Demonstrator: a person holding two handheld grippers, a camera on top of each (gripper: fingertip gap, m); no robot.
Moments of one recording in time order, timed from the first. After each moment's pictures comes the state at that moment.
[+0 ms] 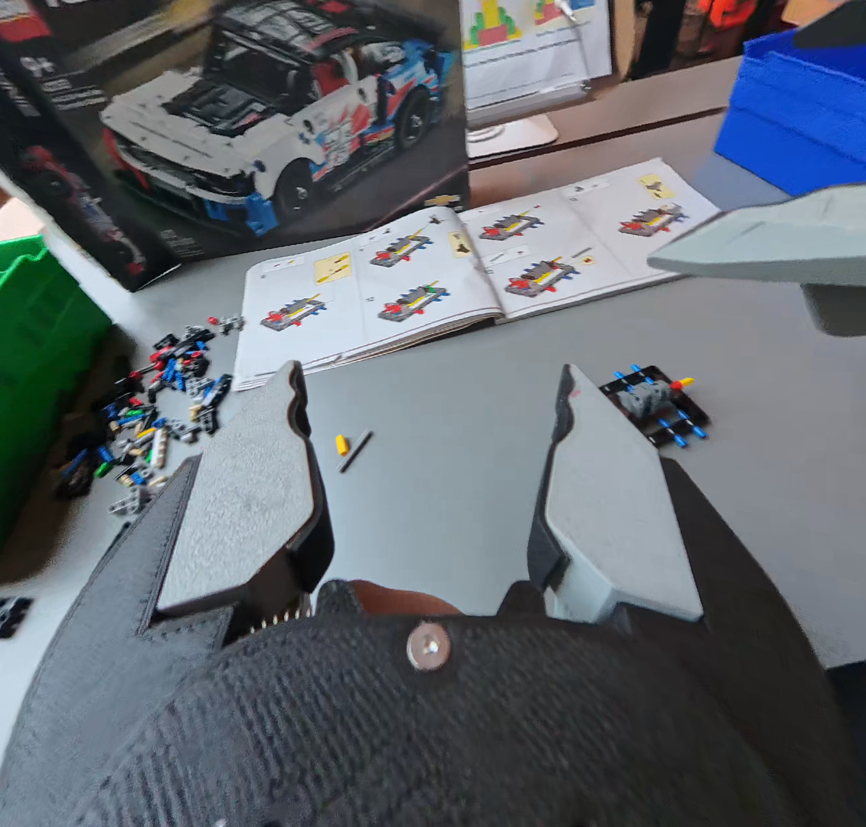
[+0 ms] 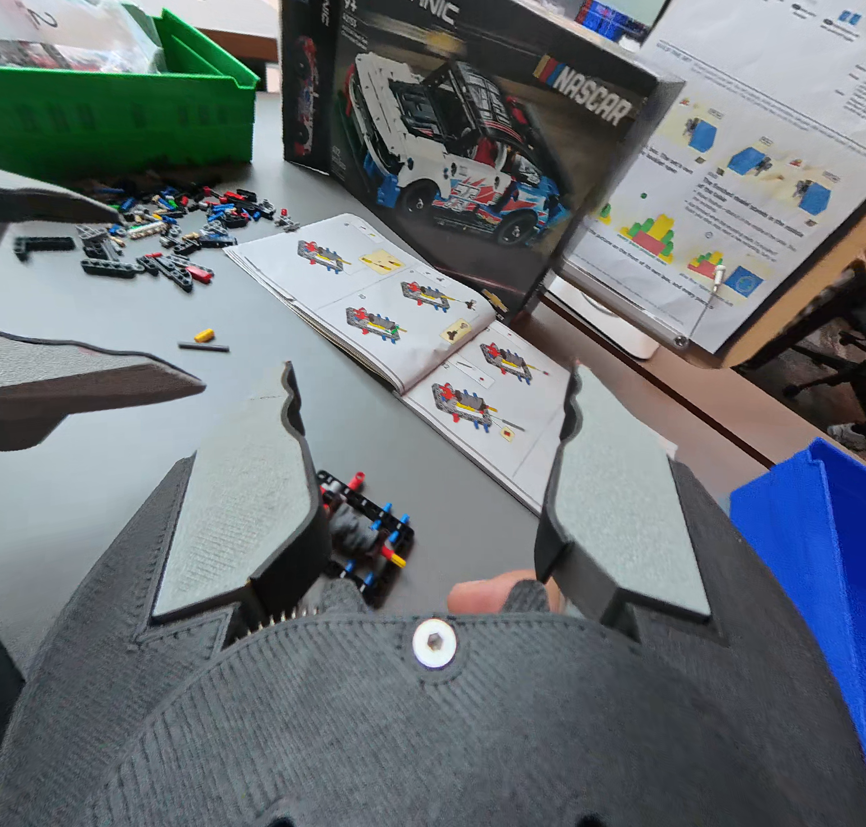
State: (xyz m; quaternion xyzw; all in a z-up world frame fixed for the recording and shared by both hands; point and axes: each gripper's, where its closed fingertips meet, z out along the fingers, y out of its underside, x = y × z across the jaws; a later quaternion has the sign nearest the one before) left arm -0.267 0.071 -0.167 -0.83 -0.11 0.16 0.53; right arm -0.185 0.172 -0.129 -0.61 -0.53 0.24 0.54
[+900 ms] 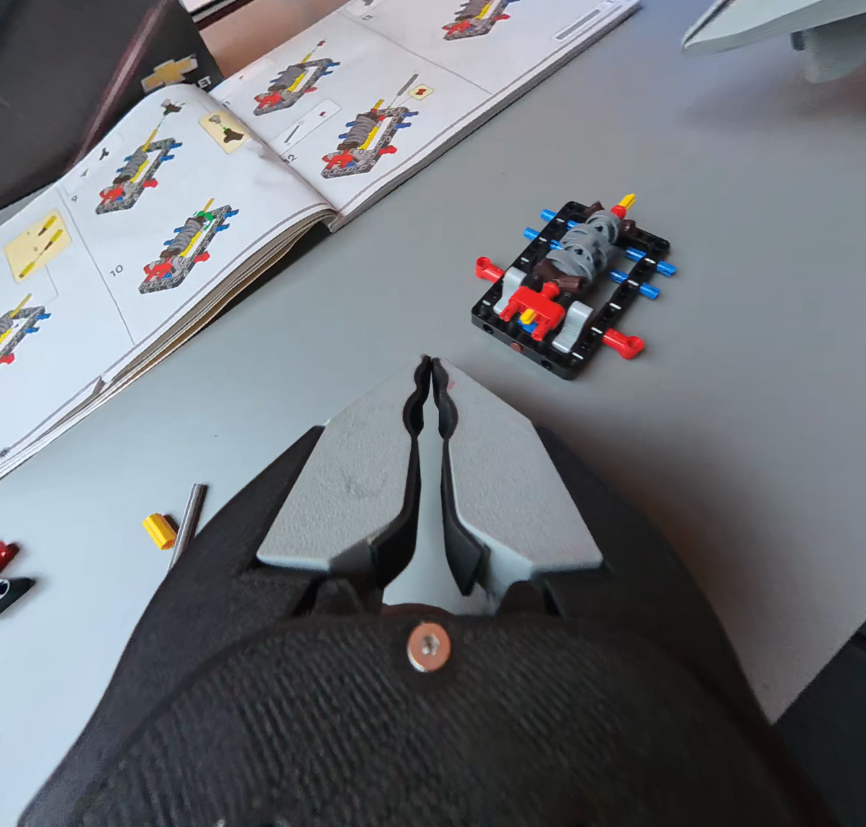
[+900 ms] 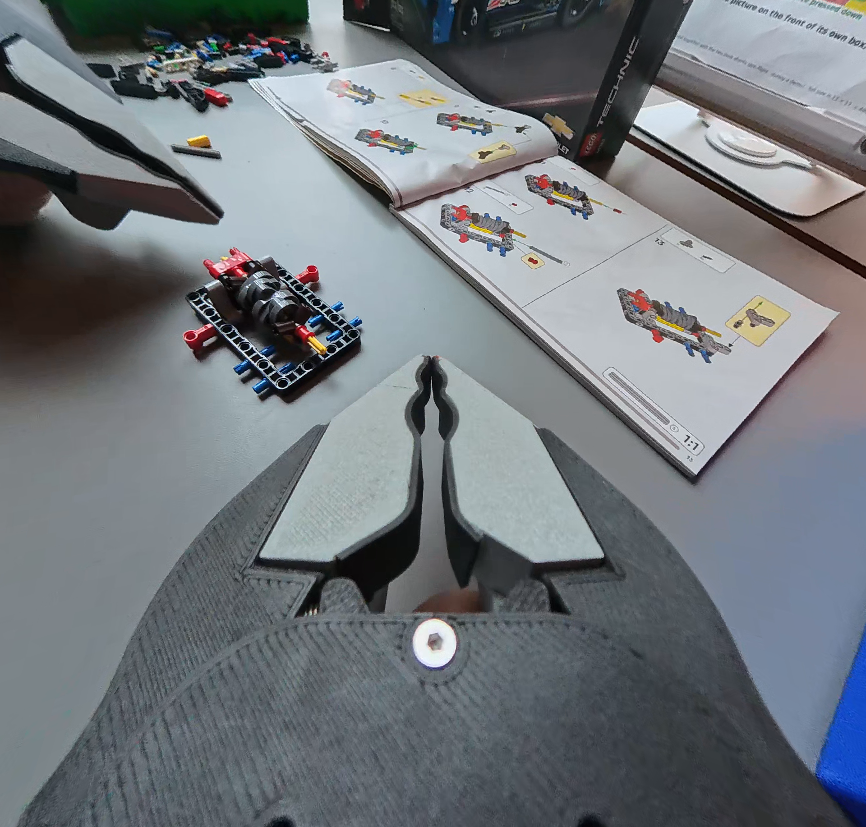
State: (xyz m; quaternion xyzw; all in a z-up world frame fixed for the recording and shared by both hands) left arm -0.228 0.116 -0.283 -0.88 0.09 0.03 0.46; right arm -0.102 0.232 -0.258 -0.61 -0.58 0.34 0.42
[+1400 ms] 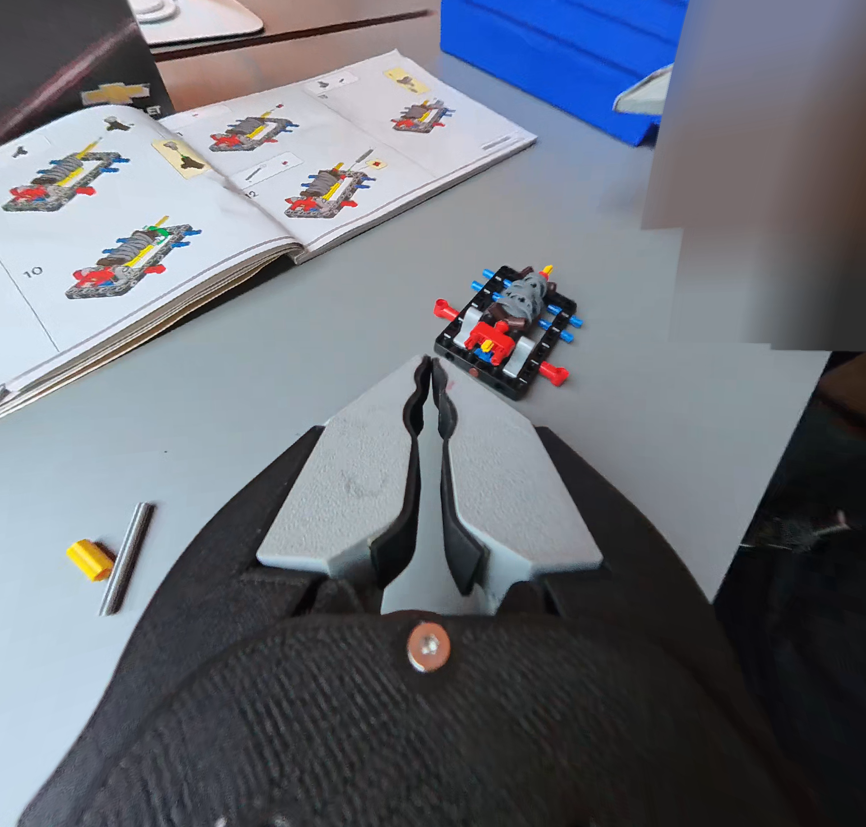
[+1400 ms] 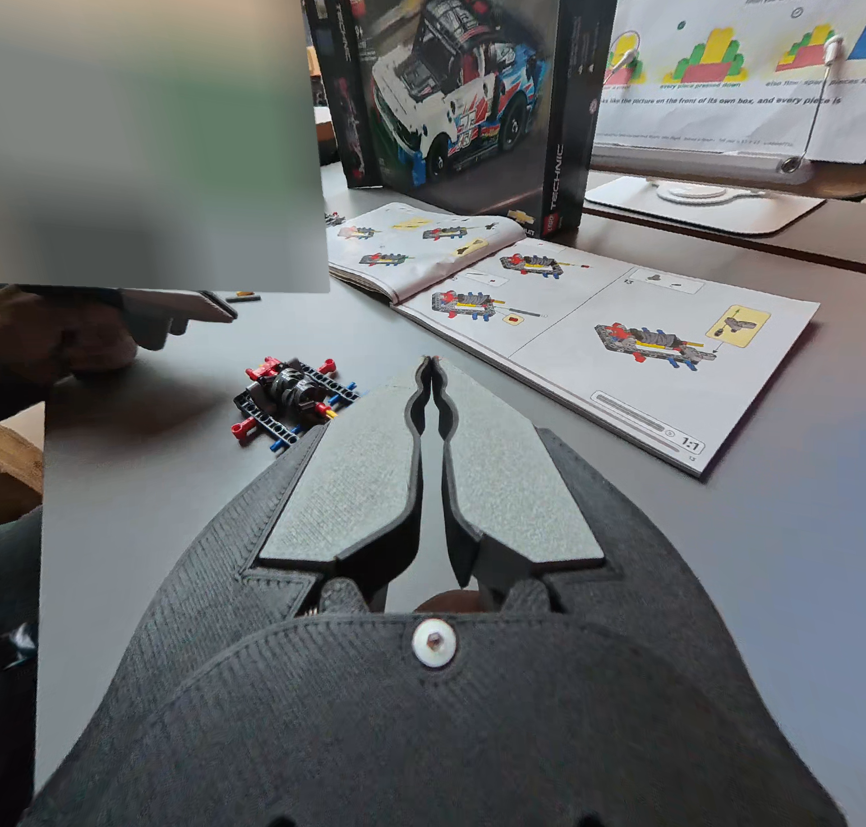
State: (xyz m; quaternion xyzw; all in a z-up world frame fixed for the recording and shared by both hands) left arm -0.220 0.109 -0.260 -0.85 0.07 -0.11 0.51; right arm -0.092 0.241 -0.223 -0.60 -0.47 0.45 0.46
